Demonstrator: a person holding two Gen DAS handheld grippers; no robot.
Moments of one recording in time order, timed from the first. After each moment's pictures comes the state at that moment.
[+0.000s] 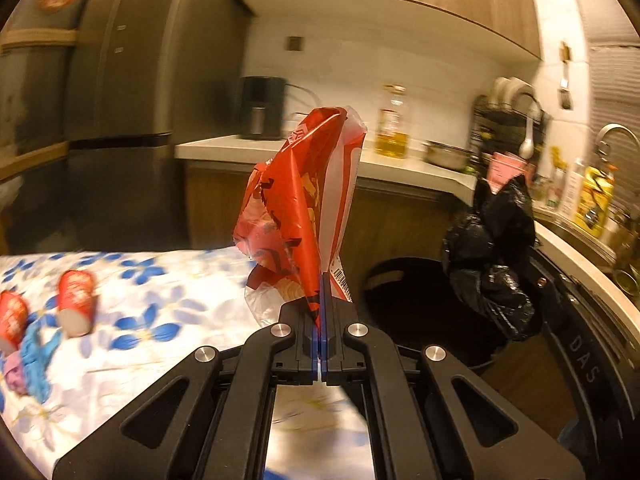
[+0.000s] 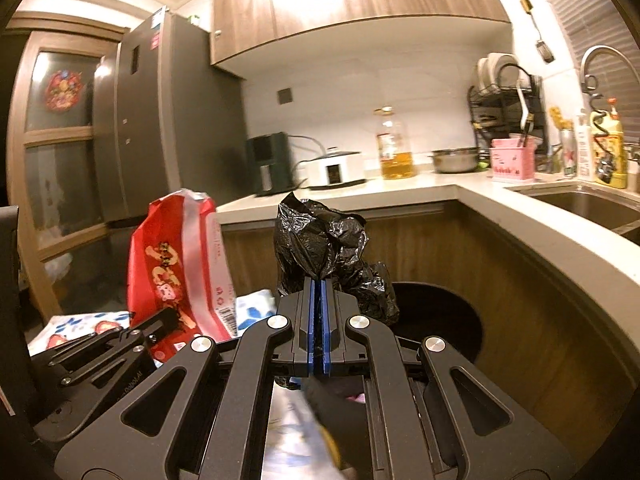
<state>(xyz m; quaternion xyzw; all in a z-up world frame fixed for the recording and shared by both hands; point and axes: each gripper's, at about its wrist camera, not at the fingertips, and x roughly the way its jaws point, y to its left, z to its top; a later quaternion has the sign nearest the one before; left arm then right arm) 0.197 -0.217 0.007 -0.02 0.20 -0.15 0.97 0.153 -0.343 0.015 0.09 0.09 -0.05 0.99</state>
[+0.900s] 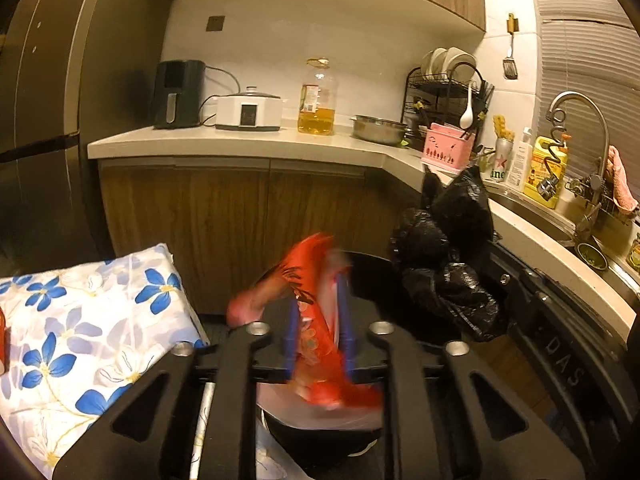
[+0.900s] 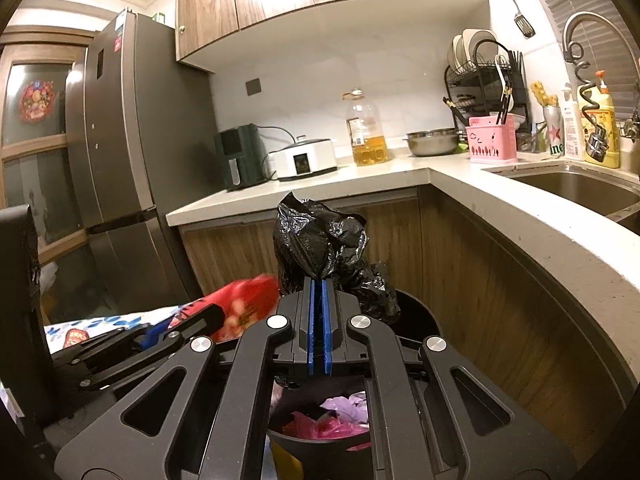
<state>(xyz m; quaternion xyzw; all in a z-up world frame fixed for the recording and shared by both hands) 0.246 -0.292 -0.013 -0.01 0.22 -0.26 0.94 0.184 -0.408 -0.001 0.11 0.12 -0.07 0.98</state>
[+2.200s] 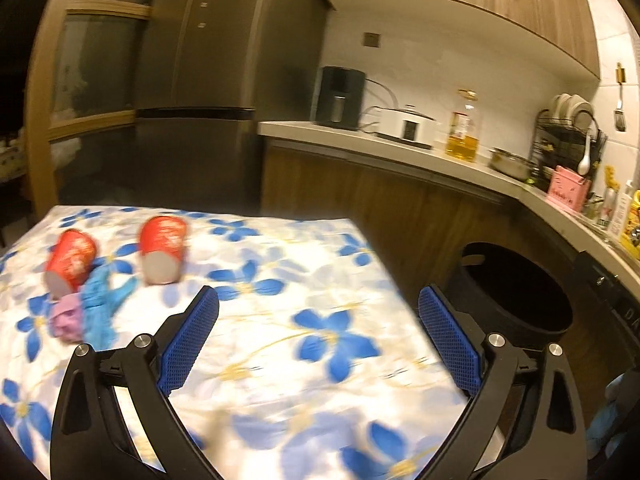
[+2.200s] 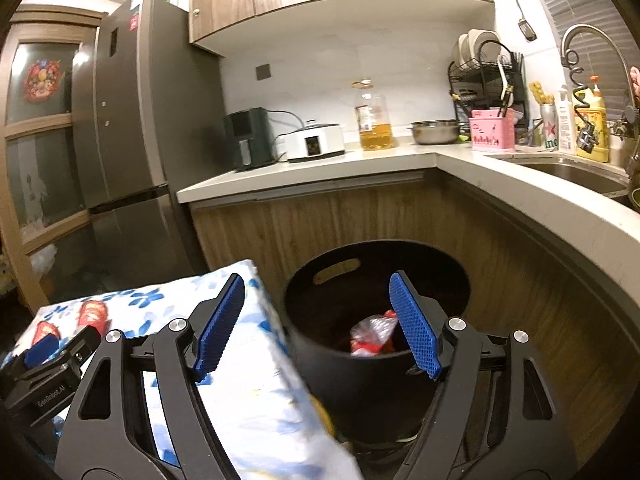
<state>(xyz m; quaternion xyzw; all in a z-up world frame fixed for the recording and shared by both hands) 0.166 -0.109 -0.034 -0.06 0.21 -0.01 0.97 0.143 -0.322 -0.015 0.10 0.14 -0.08 0.98</state>
